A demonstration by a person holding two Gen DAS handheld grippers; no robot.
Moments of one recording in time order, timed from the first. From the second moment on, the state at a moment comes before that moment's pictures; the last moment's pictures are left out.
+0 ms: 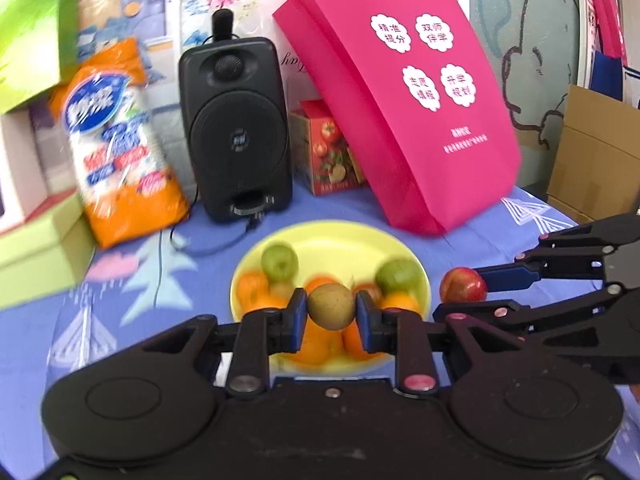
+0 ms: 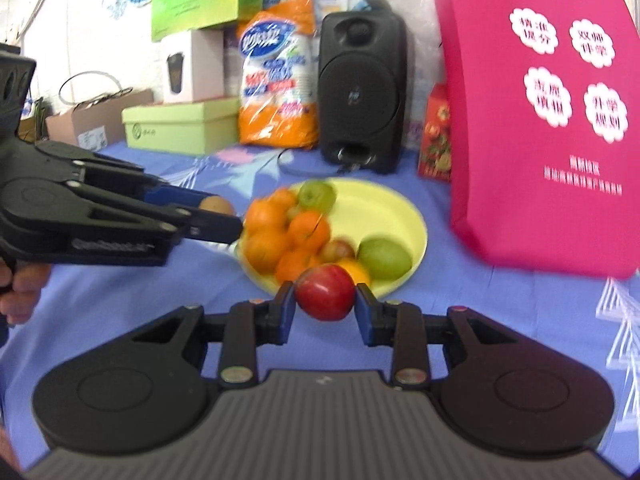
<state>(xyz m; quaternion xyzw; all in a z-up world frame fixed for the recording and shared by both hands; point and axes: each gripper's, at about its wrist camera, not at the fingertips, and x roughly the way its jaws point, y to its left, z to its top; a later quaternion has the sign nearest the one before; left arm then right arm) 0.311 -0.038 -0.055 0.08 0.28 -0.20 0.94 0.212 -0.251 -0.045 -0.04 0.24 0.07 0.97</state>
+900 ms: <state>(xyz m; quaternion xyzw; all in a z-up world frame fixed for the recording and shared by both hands) 0.388 -0.041 -0.062 0.05 0.29 -0.18 0.94 0.281 -0.265 -0.034 -0.06 0.24 0.05 0.97</state>
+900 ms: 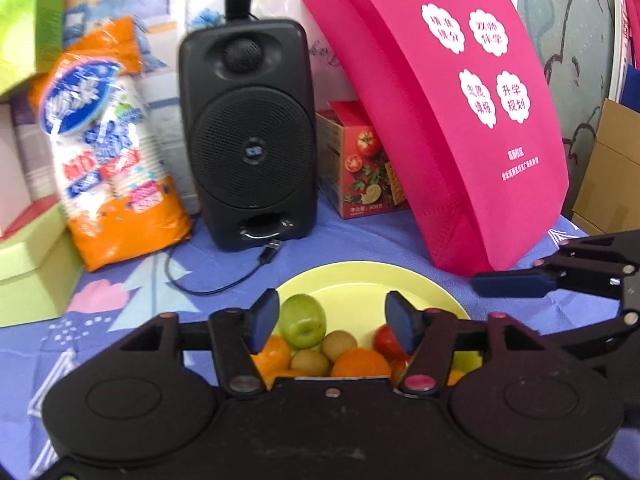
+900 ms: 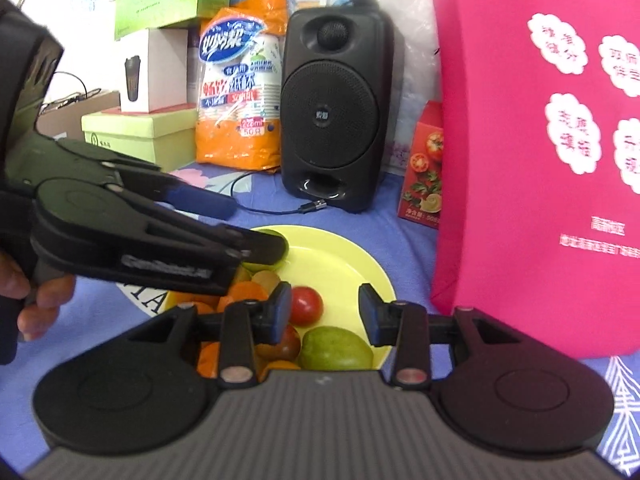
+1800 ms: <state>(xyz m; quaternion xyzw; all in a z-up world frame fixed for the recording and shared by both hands) 0.148 -0.007 -0.012 0.02 0.26 -0.04 0.96 0.080 -0.204 -0.008 -0.02 0.21 -0.13 0.97</state>
